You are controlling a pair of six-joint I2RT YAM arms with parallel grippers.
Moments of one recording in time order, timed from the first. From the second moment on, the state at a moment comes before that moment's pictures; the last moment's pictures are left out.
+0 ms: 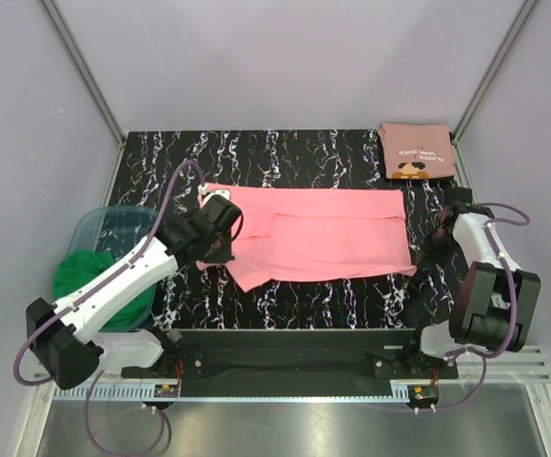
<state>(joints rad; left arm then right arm) -0.74 1.20 1.11 -0.99 -0.30 -0.64 -0.25 1.44 0.95 -0.89 0.04 0.65</state>
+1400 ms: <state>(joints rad) -0.44 1.65 1.50 -0.93 -0.17 -0.39 -0.17 1.87 1.41 -0.89 -0.05 0.48</state>
